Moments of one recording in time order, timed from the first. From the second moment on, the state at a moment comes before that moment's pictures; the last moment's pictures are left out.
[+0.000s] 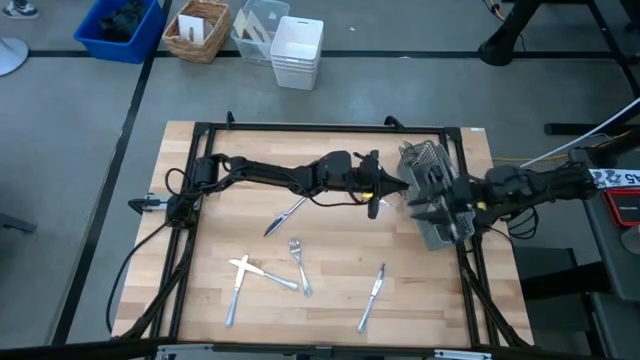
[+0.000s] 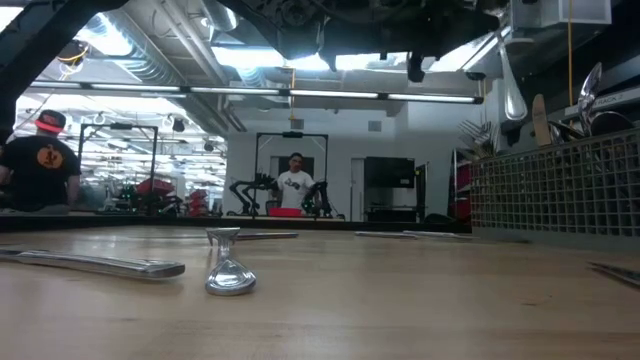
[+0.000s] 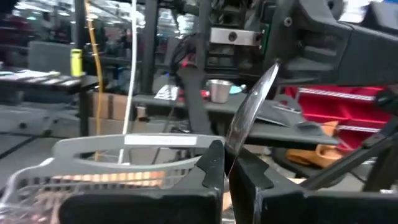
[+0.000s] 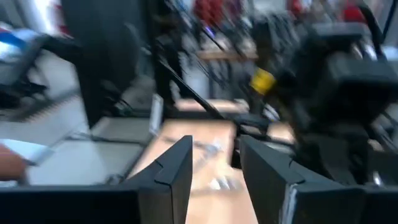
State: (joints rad) left arm 0.10 2.14 1.64 0.59 0.14 -0.13; right arm 0.28 0.56 0.73 -0.23 0.03 0.09
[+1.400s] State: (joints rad) left arm -0.02 2.56 2.04 0.92 0.29 0.53; right arm 0.44 0.62 0.67 0.05 -0.06 -0.16
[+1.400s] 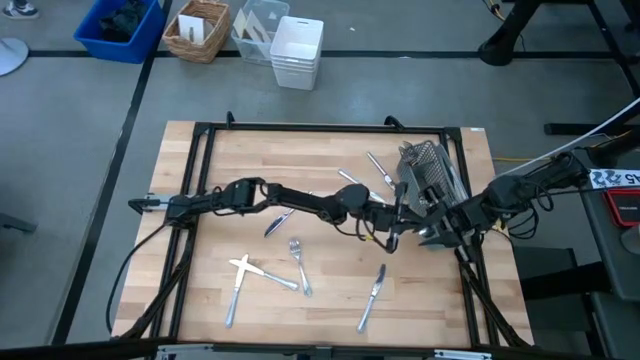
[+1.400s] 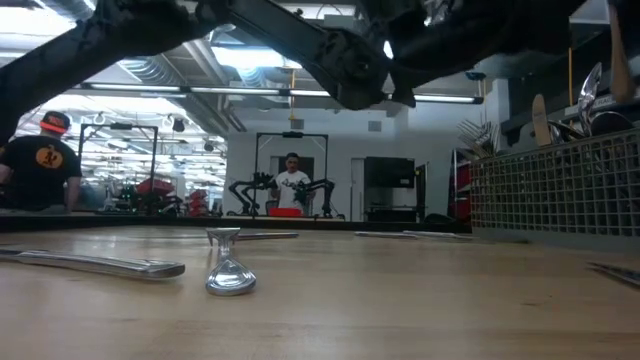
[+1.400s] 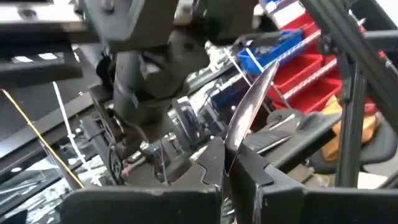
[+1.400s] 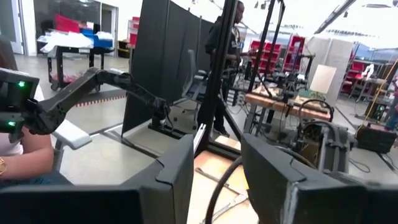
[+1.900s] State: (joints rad) left arm 0.03 2.58 2.07 0.82 0.31 0.57; right arm 0.44 0.63 0.67 0.05 -0.06 -0.18
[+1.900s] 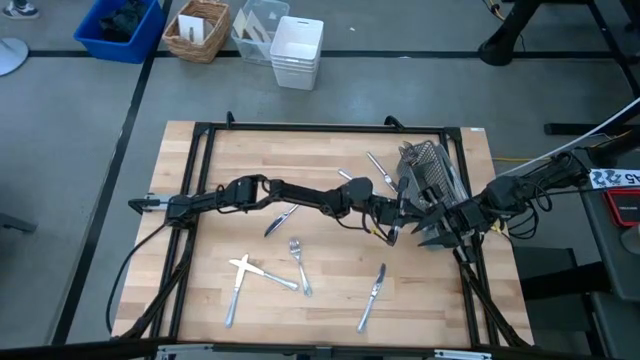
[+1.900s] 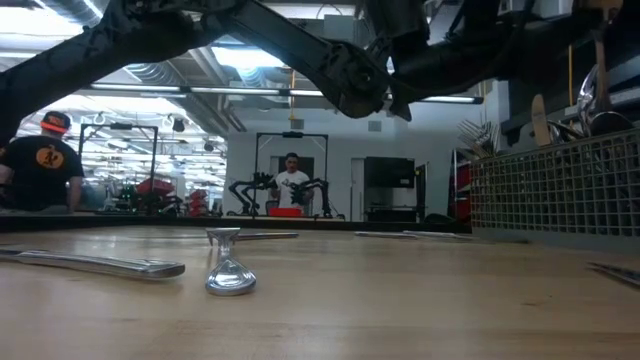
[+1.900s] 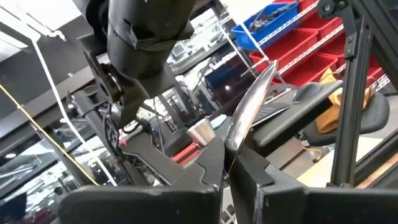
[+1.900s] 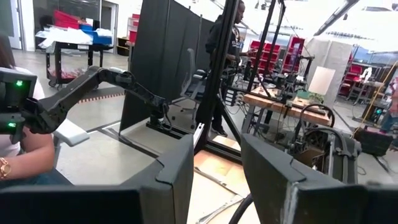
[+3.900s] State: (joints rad) left arm 0.07 2.58 2.07 0.76 0.29 0.63; right arm 0.44 0.63 0.67 -0.51 0.42 0.21
